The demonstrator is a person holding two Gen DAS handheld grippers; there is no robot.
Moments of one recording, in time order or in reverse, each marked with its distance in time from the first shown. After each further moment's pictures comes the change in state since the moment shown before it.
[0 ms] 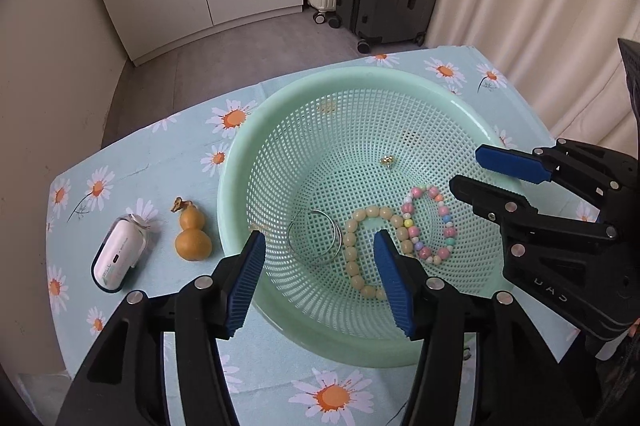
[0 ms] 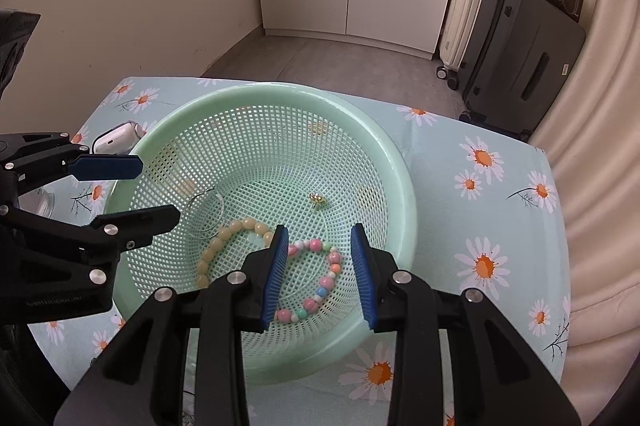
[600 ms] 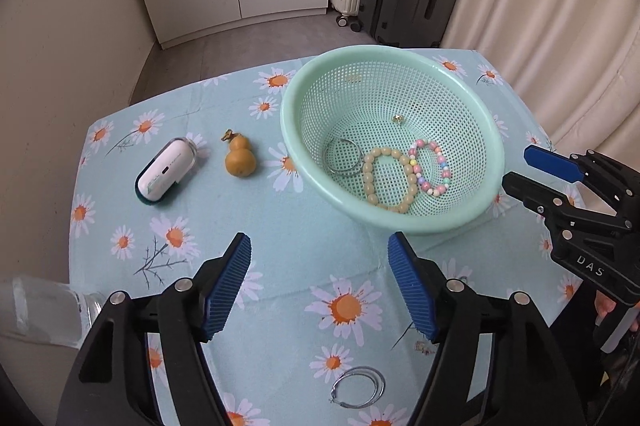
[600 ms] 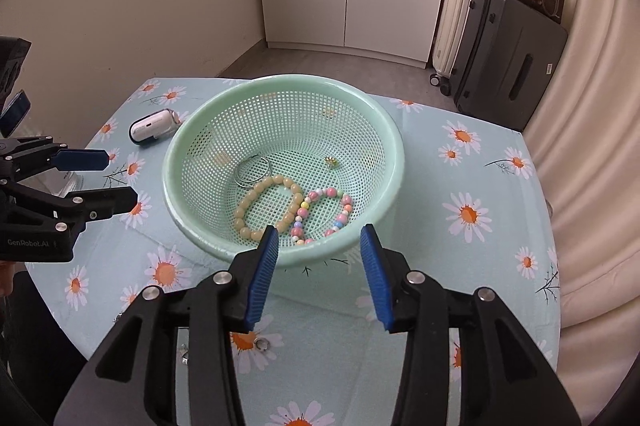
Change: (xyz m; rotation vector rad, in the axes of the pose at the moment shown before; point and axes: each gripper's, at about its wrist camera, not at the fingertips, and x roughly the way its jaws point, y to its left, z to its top) left arm -0.057 0.016 -0.071 -0.085 -0.019 0.026; right arm -0.064 0.018 -0.053 0.013 -0.068 -0.009
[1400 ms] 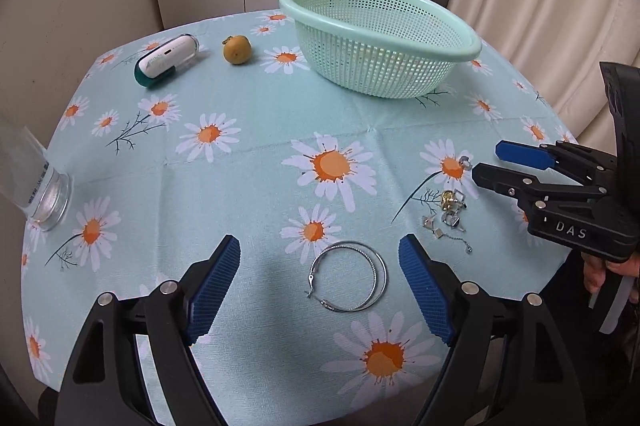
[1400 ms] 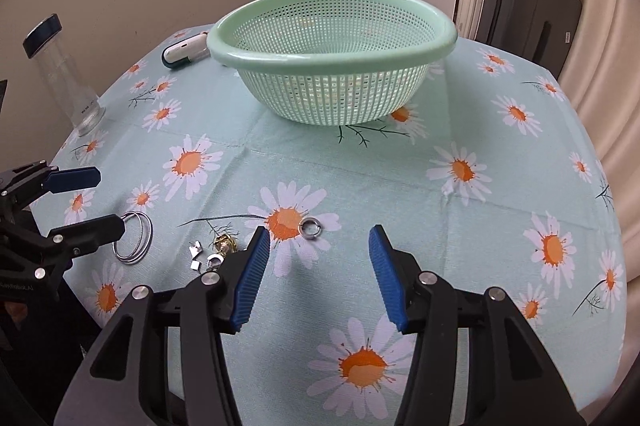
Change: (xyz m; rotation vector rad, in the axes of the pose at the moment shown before) left arm 0.019 -0.011 -0.136 -0.025 -0.067 -0.023; right arm 0.026 0.030 -0.101 0.007 0.050 0.091
